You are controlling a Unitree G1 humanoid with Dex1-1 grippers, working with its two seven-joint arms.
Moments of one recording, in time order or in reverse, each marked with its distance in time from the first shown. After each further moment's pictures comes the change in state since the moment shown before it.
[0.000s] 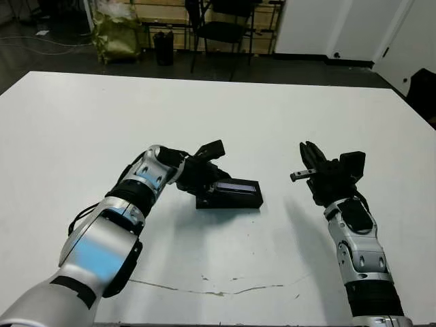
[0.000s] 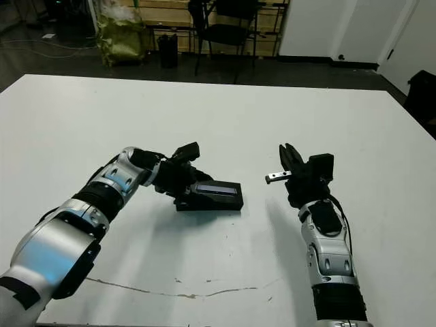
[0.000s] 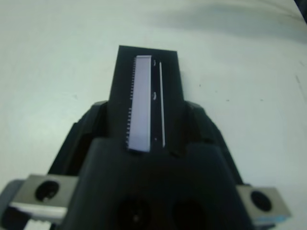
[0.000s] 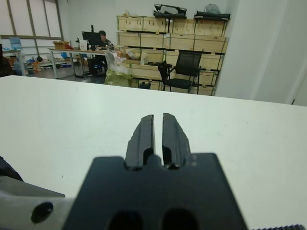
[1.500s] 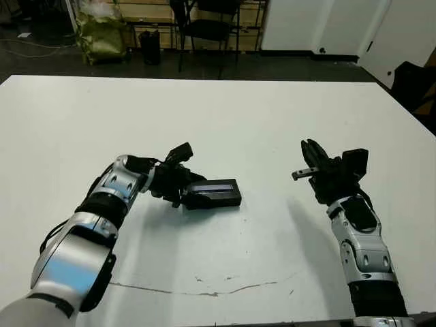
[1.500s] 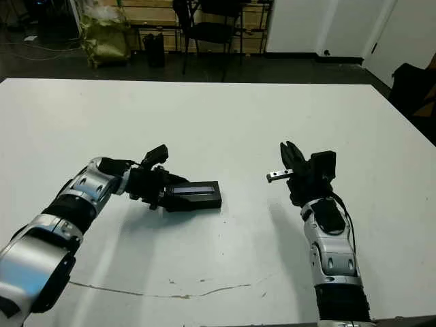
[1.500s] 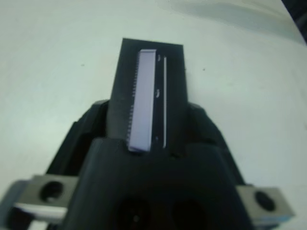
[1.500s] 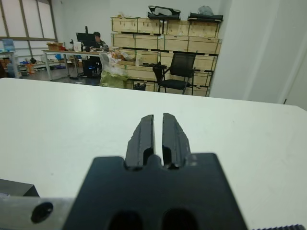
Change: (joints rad) left arm 0.224 0.168 0.110 -0.165 -0.082 -0.034 0.013; right arm 0.000 -0.014 -0.011 -0.017 0.015 0.009 0.027
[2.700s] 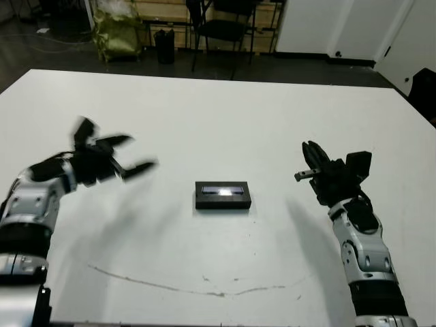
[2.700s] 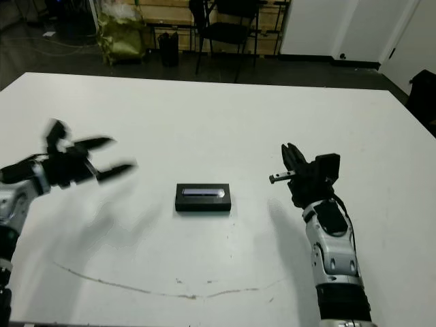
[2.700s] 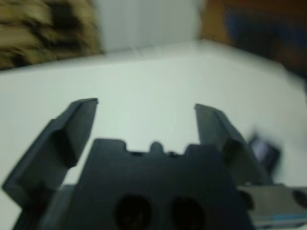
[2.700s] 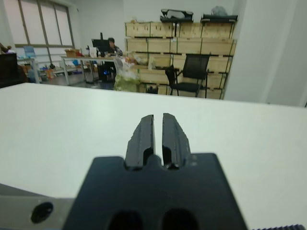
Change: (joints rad) left arm 0.345 0.060 0.518 -0.712 -0.423 0.231 0.624; right arm 0.003 0.002 -0.004 -0.027 0.040 -0.024 0.014
